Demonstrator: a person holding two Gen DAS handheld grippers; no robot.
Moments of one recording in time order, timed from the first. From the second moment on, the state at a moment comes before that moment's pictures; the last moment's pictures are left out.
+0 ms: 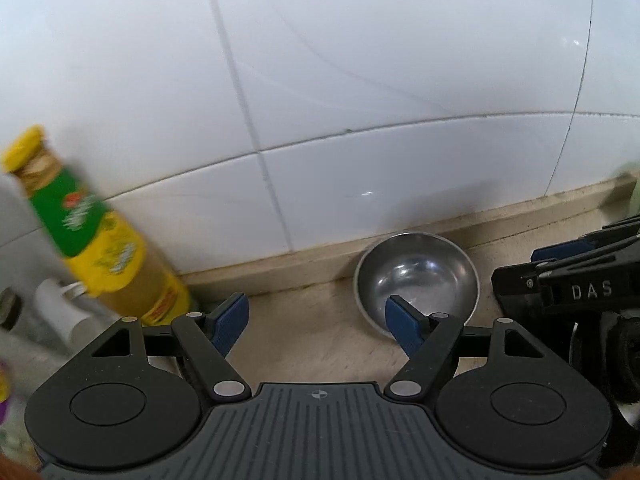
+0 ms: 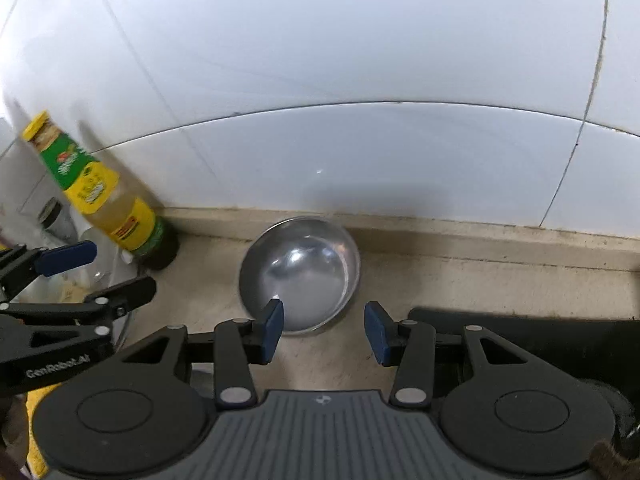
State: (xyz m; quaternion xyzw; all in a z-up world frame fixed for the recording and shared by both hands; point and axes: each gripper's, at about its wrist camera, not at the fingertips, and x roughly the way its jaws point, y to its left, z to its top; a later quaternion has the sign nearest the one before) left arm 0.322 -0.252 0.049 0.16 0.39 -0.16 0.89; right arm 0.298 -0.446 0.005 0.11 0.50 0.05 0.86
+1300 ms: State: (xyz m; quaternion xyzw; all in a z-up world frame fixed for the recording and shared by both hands) left arm 0.395 -0.274 -0.042 0.15 0.49 -0.20 0.83; right arm 0.349 -0.454 -0.080 0.12 0.54 0.05 0.83
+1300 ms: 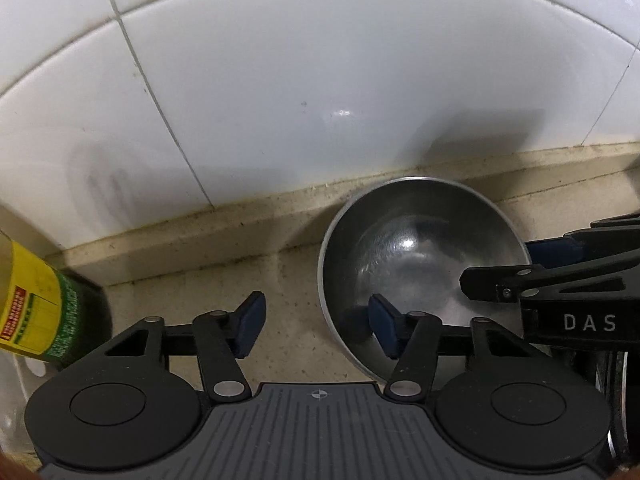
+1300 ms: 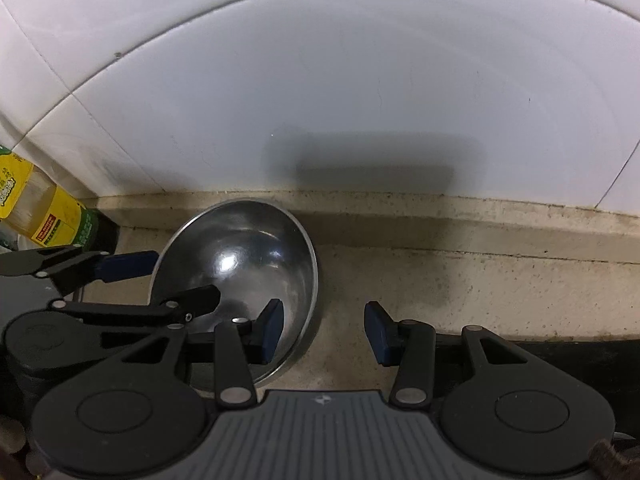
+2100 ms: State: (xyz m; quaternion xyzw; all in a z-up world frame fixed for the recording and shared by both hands) left arm 0.375 -0.276 -0.014 0.14 0.47 -0.23 0.84; right arm 0.342 -0.449 -0.072 0.16 0.55 0.08 0.82
